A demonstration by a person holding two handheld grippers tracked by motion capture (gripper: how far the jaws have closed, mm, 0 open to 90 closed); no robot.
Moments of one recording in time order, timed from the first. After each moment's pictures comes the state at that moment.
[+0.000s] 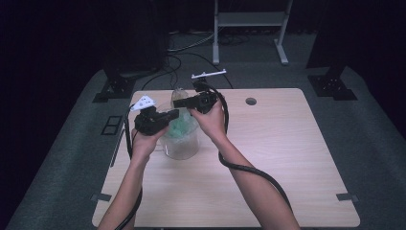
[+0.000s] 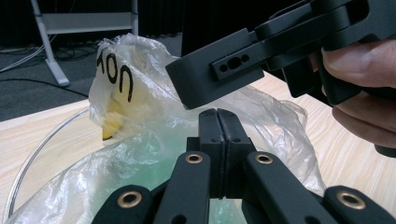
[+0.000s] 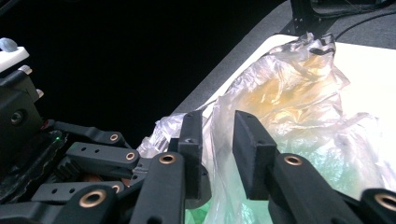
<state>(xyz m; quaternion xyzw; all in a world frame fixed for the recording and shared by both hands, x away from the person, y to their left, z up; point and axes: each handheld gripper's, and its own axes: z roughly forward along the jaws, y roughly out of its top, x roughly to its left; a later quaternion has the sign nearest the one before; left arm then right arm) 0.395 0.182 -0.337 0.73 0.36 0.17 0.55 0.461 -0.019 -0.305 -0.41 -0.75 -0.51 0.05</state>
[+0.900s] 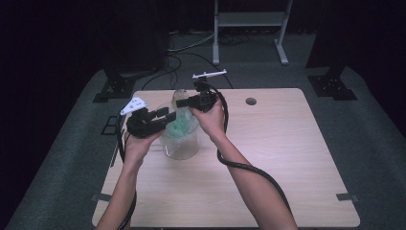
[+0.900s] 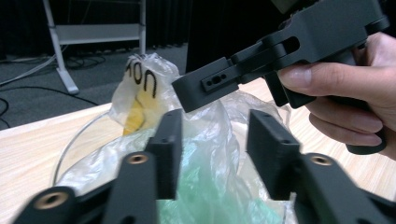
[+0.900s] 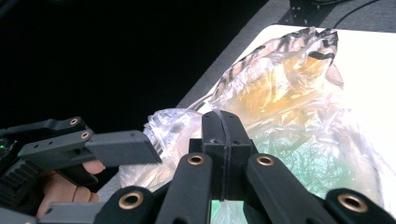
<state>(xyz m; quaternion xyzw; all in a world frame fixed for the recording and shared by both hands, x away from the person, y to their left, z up) 0.376 0.198 -0.325 0.71 0.37 0.19 0.57 0.469 -0.021 -0.311 -0.43 -0.74 -0.51 0.07</state>
